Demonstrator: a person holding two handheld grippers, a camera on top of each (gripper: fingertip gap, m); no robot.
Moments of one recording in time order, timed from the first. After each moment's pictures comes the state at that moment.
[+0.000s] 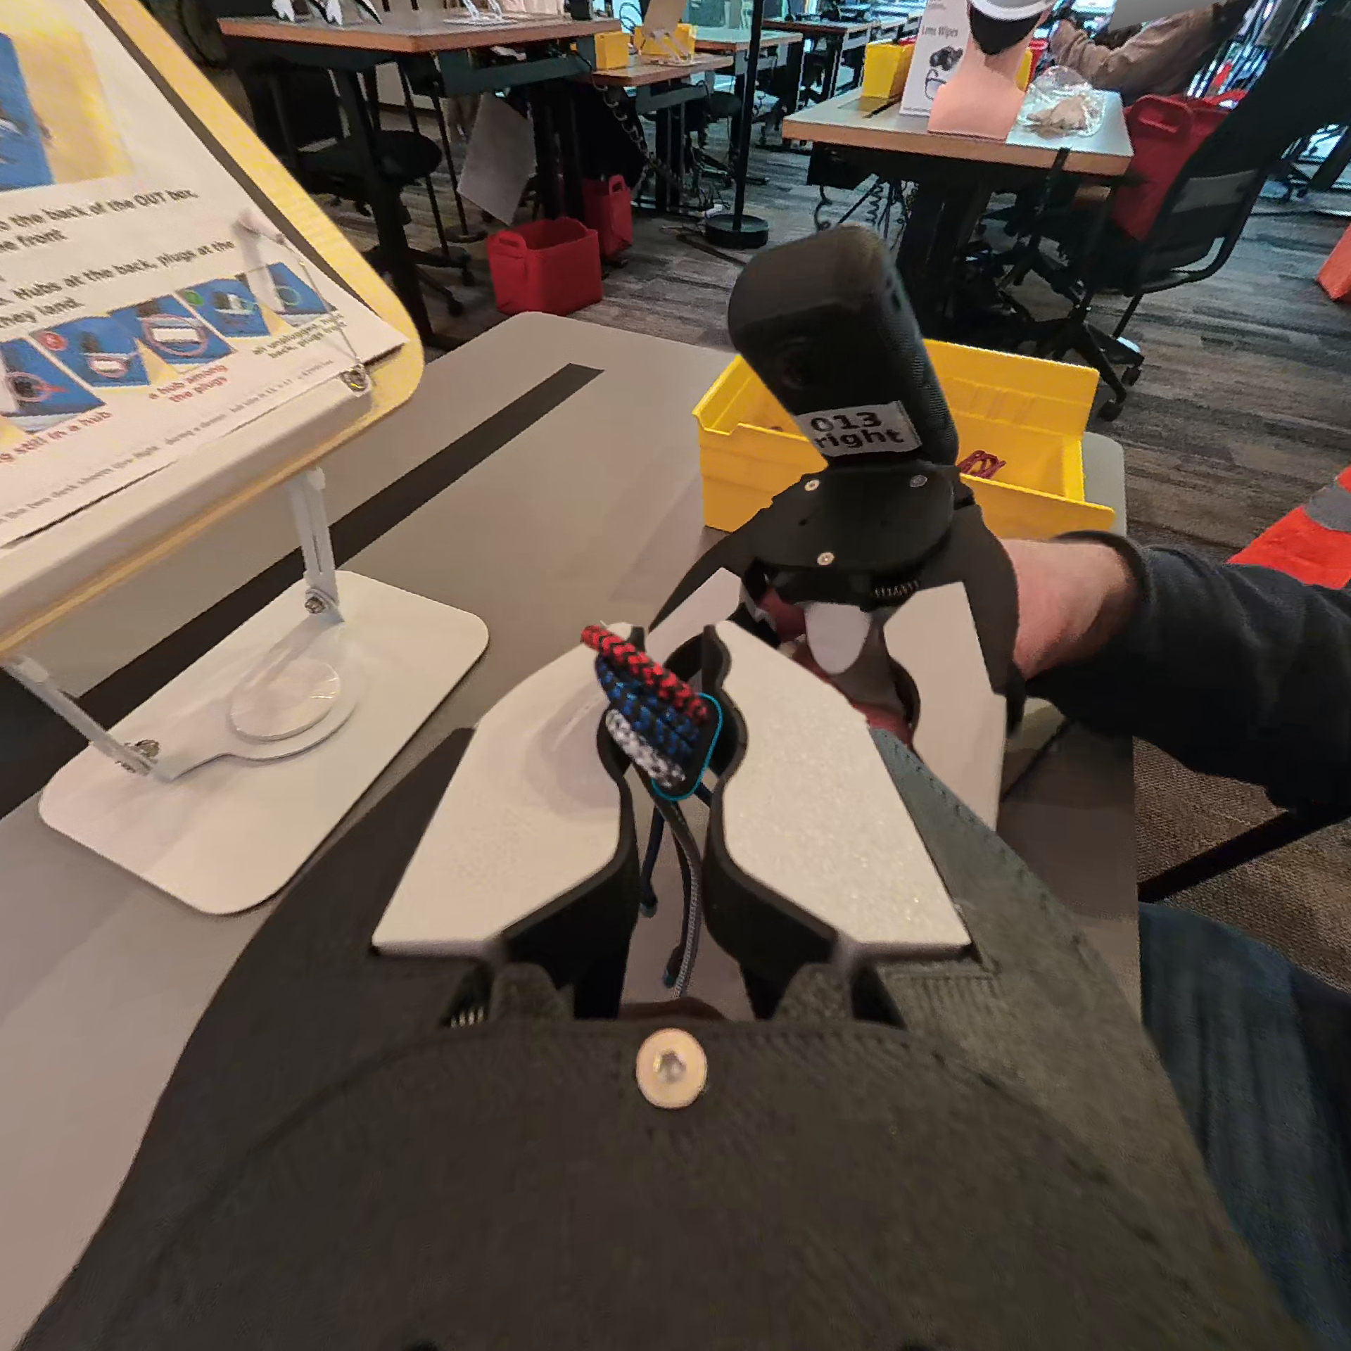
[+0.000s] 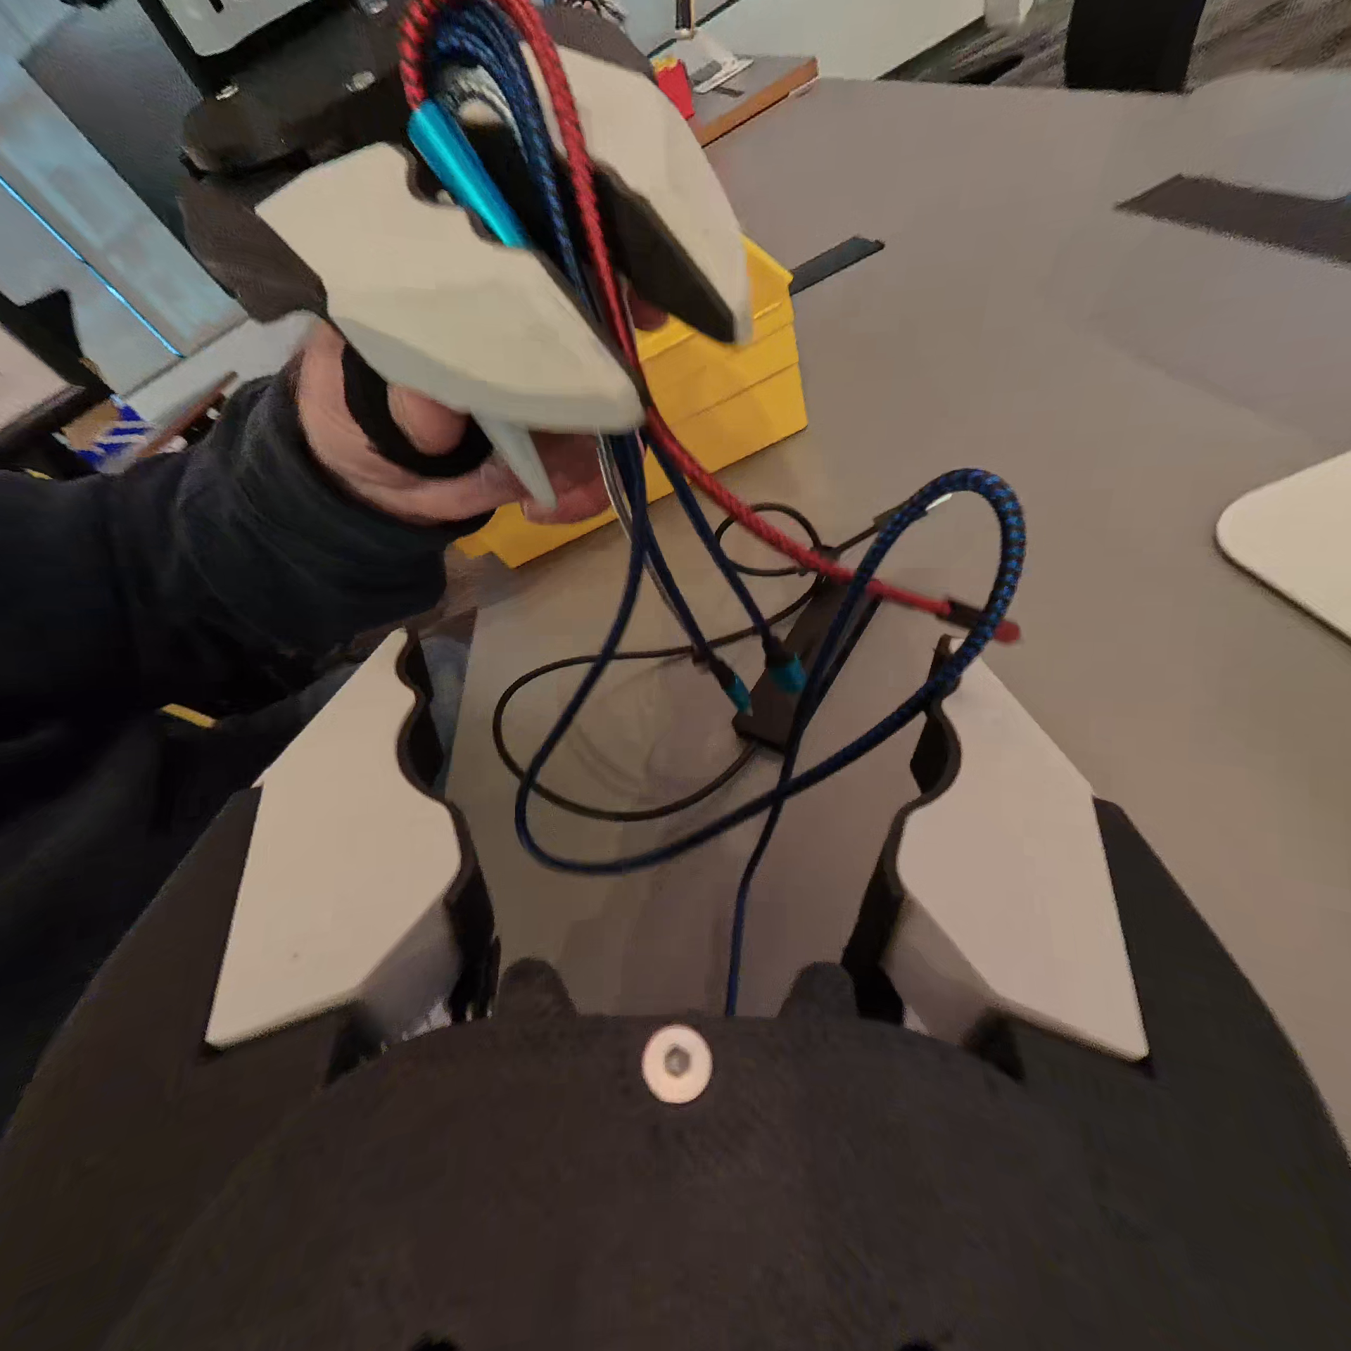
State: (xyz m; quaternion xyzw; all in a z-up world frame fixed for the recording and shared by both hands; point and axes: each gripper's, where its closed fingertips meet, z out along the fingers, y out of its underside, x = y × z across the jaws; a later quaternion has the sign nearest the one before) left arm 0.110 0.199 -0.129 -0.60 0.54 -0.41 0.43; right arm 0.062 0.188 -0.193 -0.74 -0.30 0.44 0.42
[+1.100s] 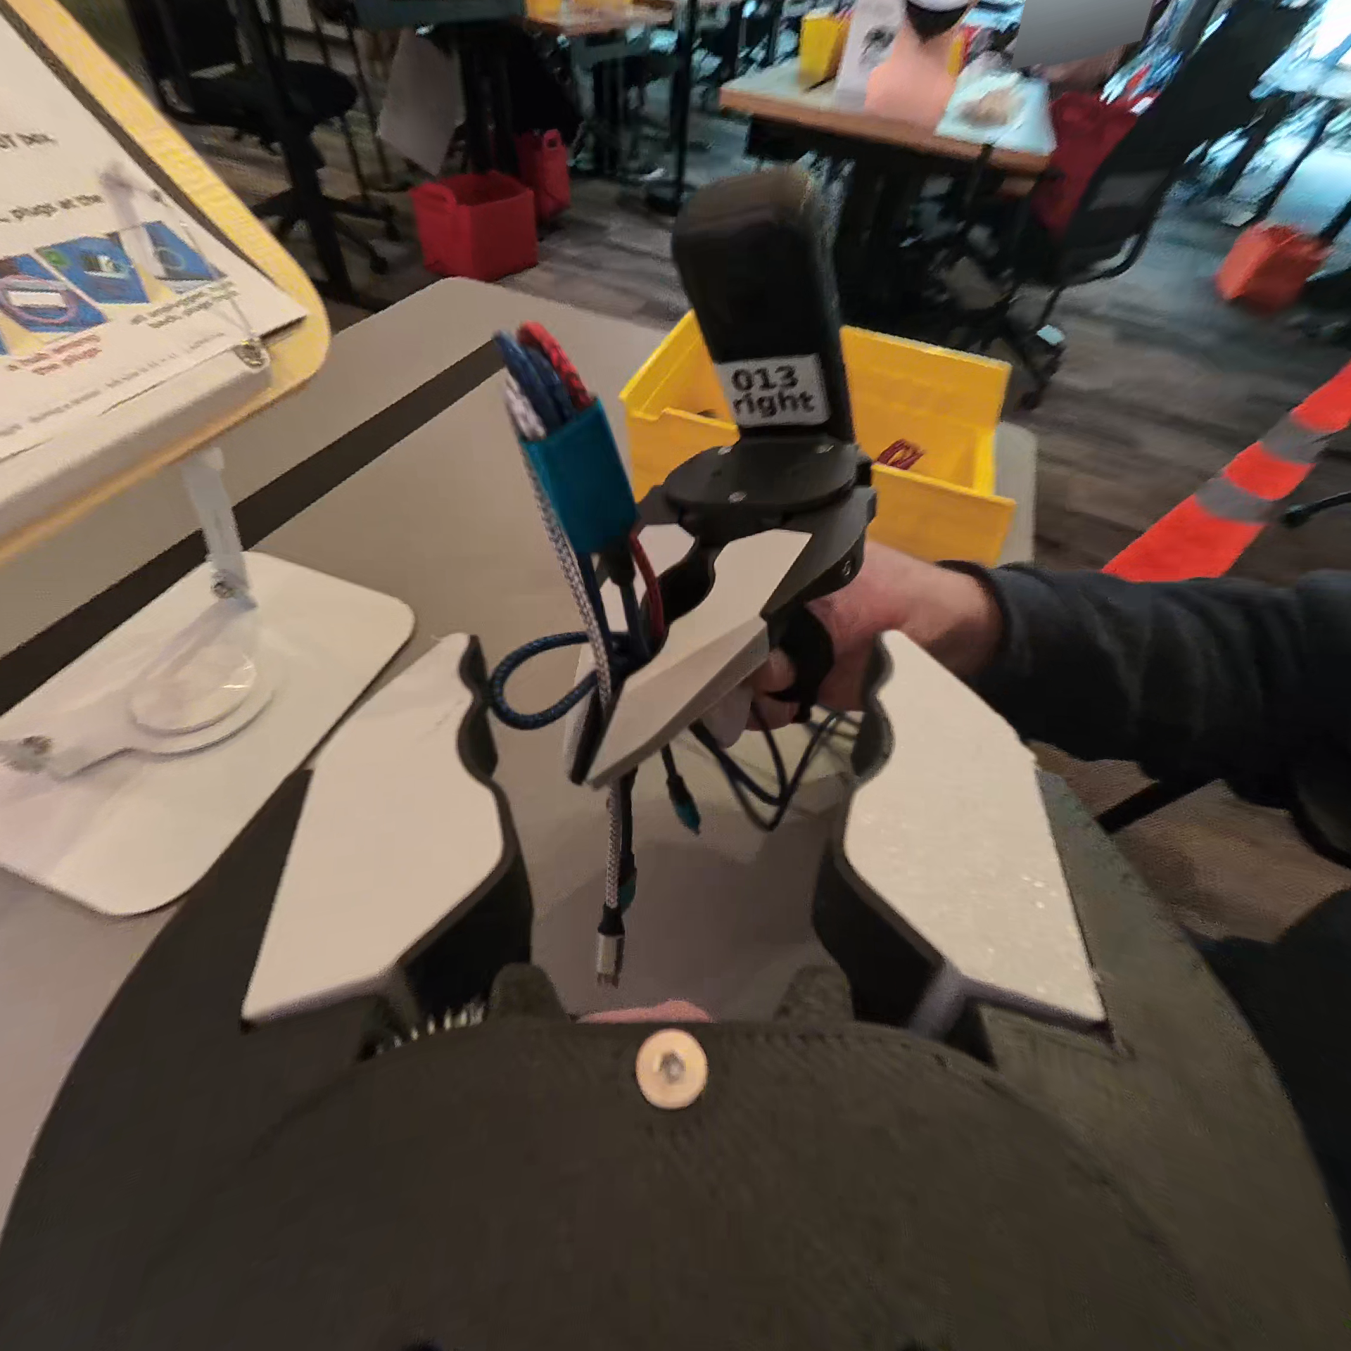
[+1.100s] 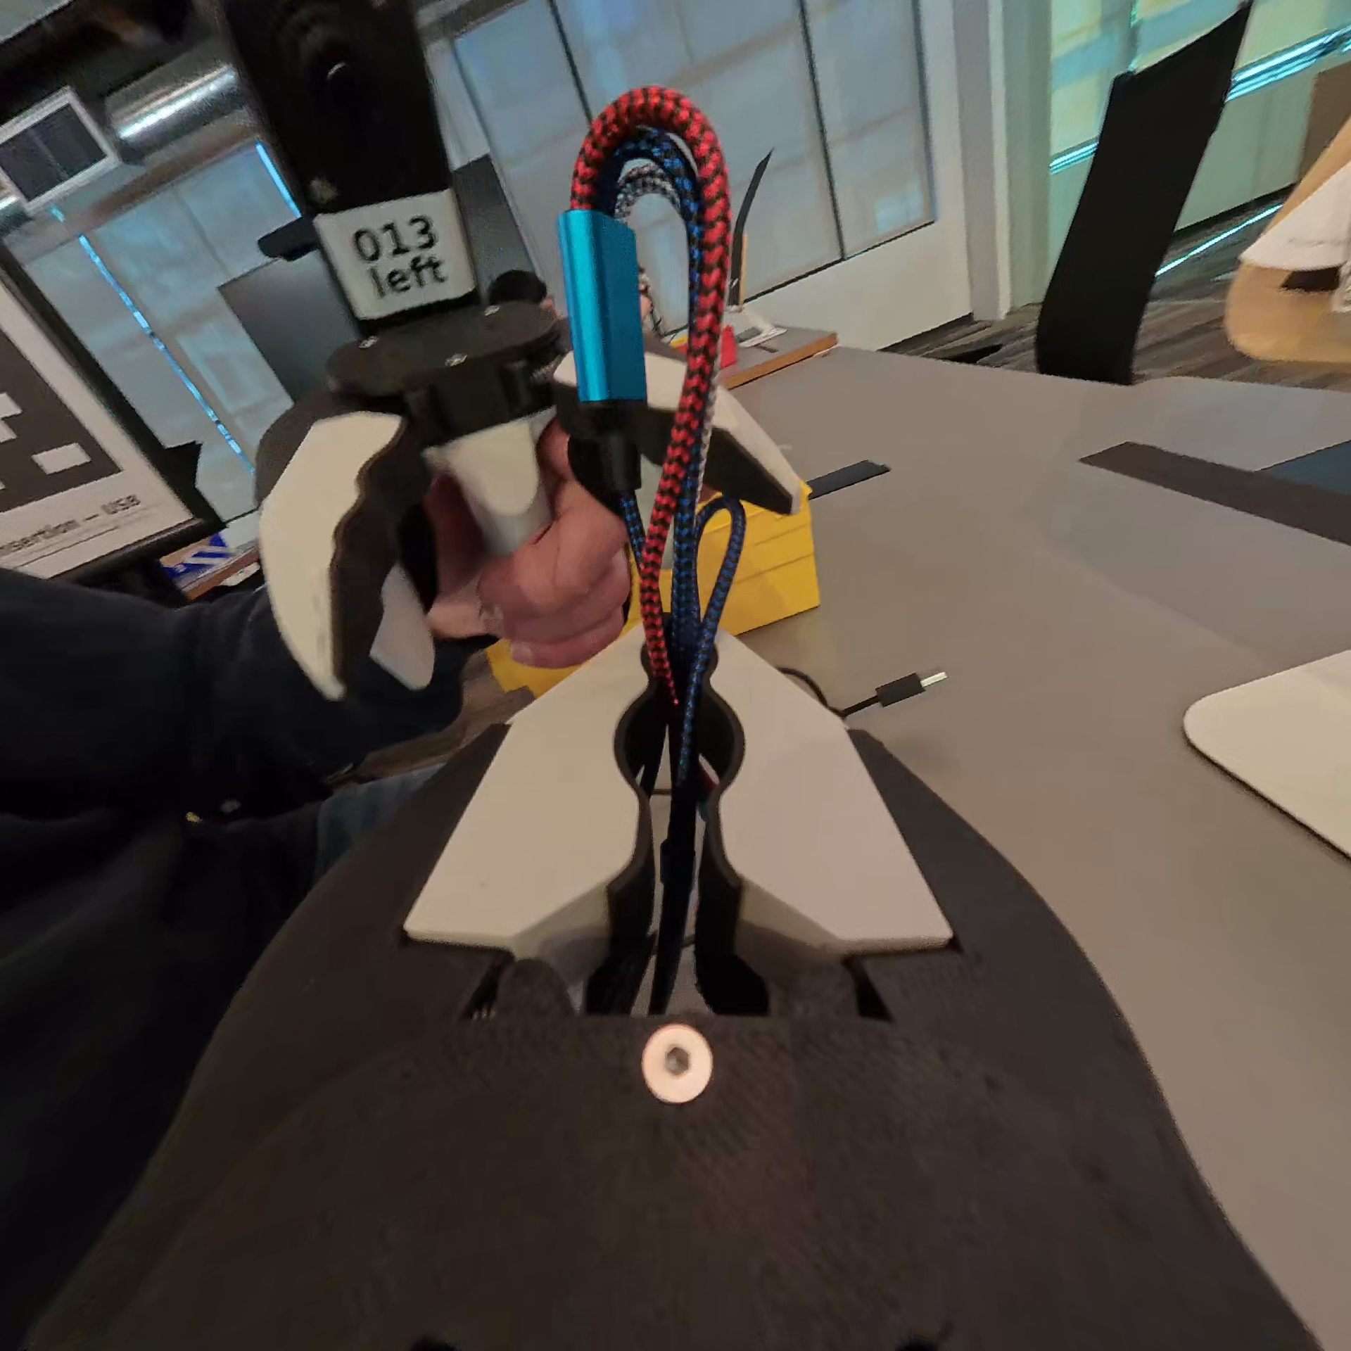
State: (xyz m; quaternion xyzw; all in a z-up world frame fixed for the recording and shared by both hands) left arm 0.107 0.172 -0.124 -0.60 0.55 -0.43 0.39; right arm 0.067 0.196 -0.145 -0.65 -0.28 0.48 0.52
